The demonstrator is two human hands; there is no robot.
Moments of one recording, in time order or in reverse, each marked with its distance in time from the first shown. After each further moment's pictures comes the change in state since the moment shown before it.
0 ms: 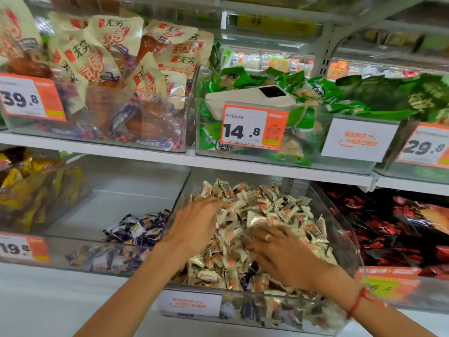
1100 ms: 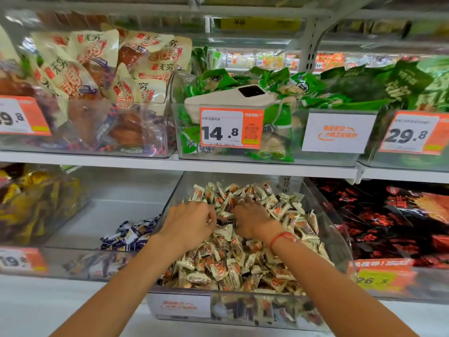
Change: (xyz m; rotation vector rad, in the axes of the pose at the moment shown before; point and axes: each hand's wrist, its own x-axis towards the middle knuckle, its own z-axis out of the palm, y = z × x) left_hand 0.013 0.013 -0.010 0.192 -0.203 -0.084; right_hand 0.090 0.005 -0.011 -0.029 -0.068 0.242
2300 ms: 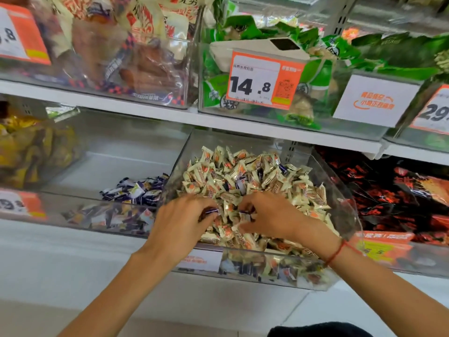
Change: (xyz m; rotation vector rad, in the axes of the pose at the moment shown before) left_hand -0.074 -0.010 0.030 -0.197 0.166 -0.033; right_hand -0.078 -0.026 -0.018 0.245 -0.129 -0.007
